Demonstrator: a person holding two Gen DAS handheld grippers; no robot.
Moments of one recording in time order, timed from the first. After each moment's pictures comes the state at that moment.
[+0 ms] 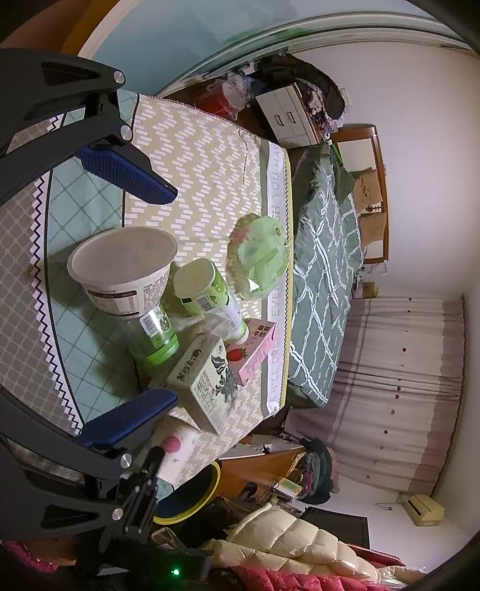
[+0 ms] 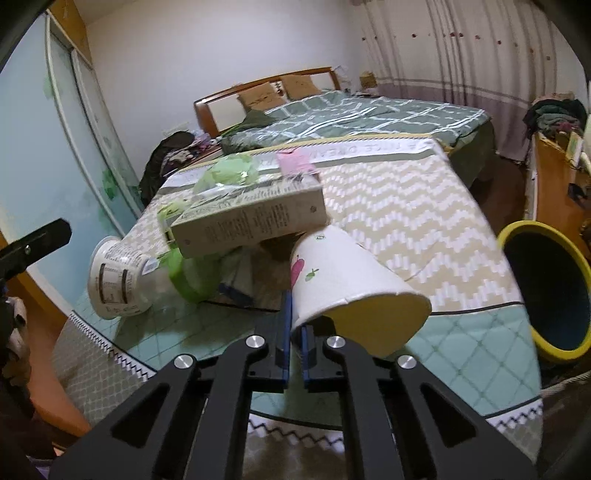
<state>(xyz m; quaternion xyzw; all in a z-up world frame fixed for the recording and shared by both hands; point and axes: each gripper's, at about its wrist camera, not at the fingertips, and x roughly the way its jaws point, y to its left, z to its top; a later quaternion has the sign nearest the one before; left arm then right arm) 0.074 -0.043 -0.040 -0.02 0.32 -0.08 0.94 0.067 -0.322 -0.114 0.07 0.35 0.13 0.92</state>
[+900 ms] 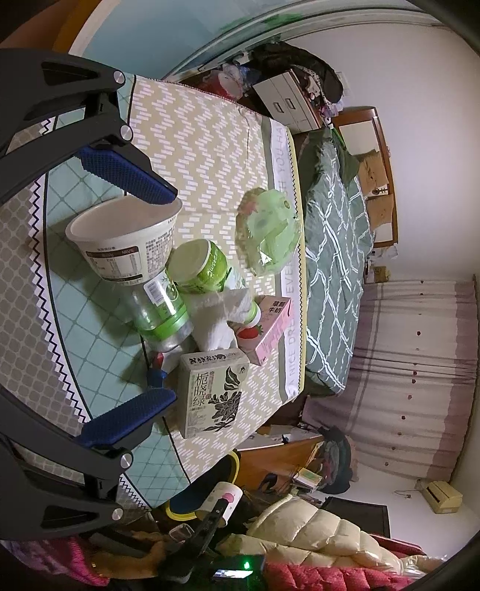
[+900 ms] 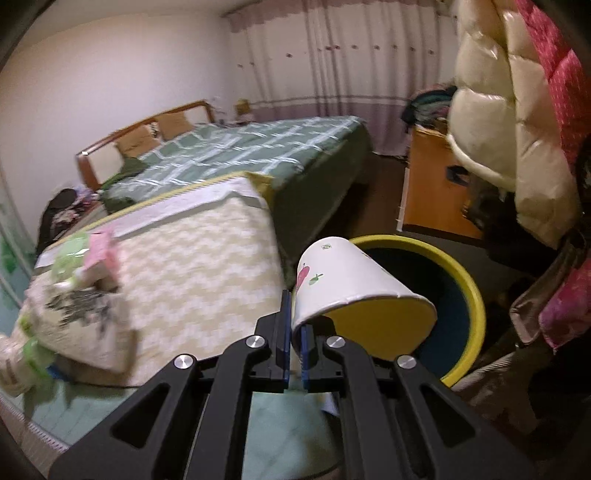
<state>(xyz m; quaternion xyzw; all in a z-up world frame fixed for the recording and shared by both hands) 0.086 -0.074 -0.050 0.01 0.34 -0.11 0.93 0.106 -0.486 -0.112 0.10 0.33 -0.12 0.93</state>
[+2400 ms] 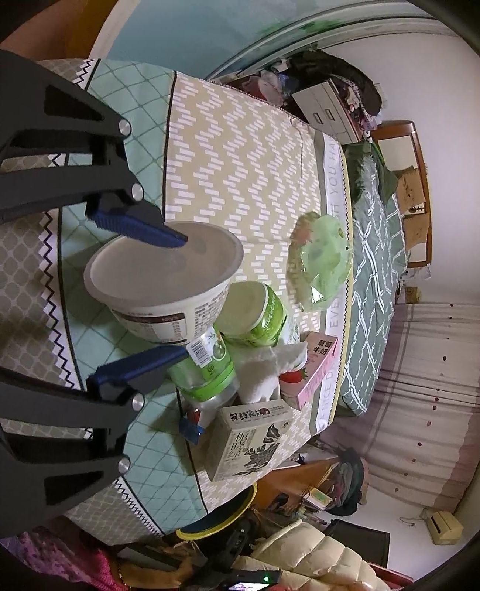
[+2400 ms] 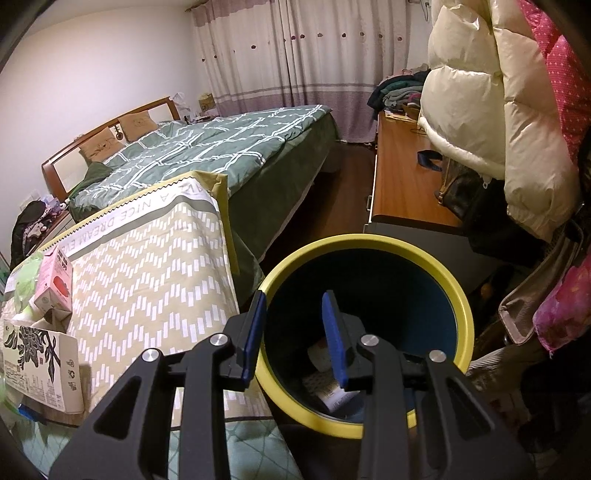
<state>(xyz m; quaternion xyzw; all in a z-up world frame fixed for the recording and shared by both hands) 0.102 -0.038 -0.098 -0.02 0.41 -0.08 0.91 0.133 -0.510 -0.125 0.12 0.34 -0.16 0.92</state>
